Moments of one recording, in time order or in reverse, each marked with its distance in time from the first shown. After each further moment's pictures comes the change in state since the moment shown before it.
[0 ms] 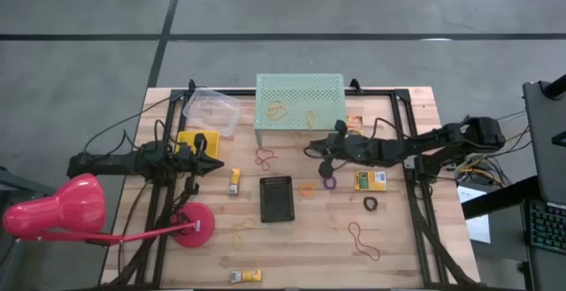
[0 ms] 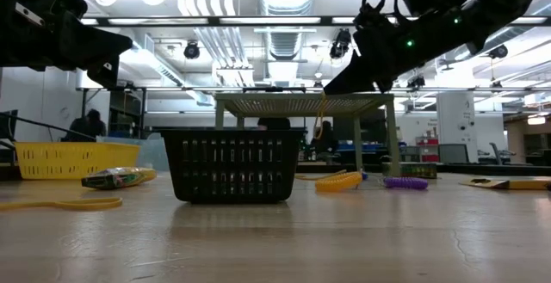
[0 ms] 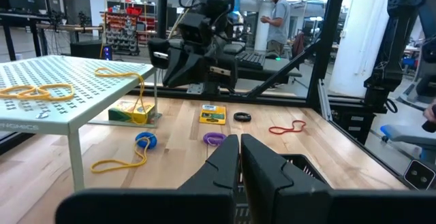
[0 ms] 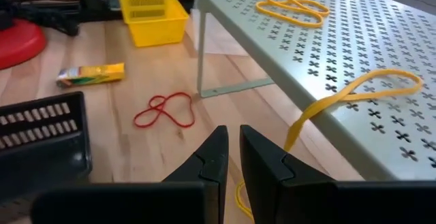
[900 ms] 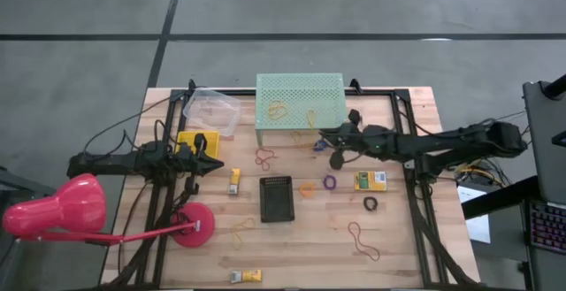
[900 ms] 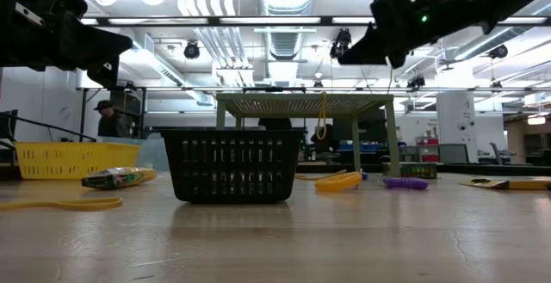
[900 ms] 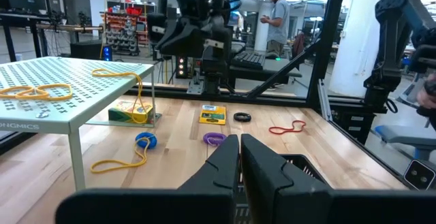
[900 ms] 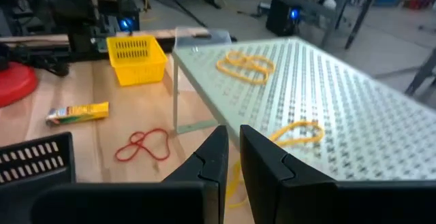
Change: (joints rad) left arm 0.000 0.000 0.000 0.000 0.000 0.000; right arm -0.065 -0.230 -0.016 -0.097 -0.025 -0.063
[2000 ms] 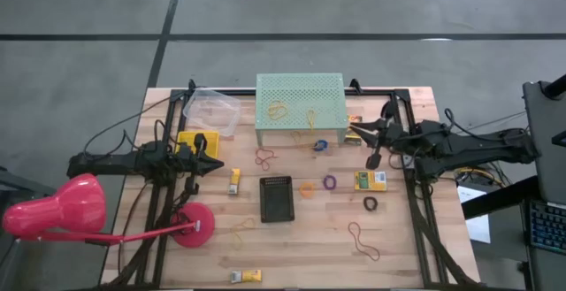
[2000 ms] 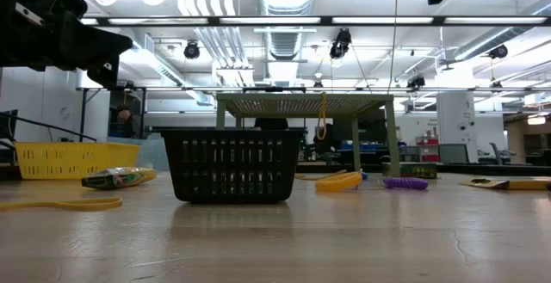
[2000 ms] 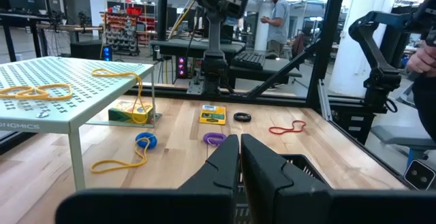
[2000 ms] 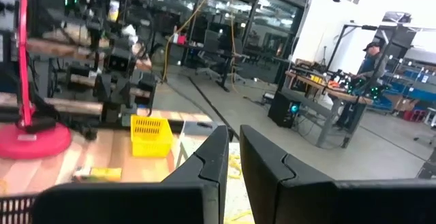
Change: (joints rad) left arm 0.000 0.000 0.000 0.000 0.000 0.000; right arm 0.120 -0.511 -0.003 -0.183 0.000 -0.295
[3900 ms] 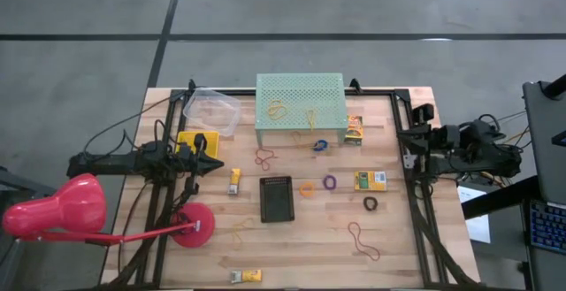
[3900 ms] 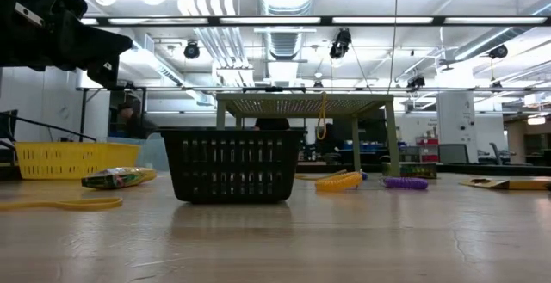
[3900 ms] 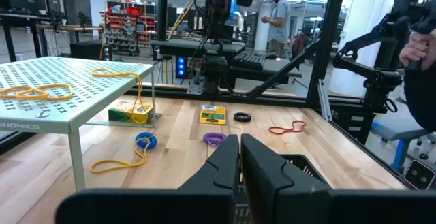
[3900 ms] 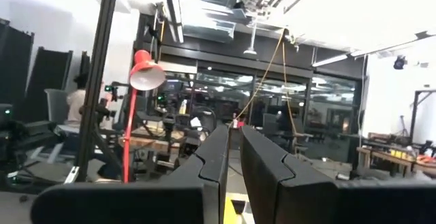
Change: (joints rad) left arm 0.000 0.000 0.000 0.000 0.000 0.000; right arm 0.003 -0.583 -0.078 -0.182 -0.305 0.090
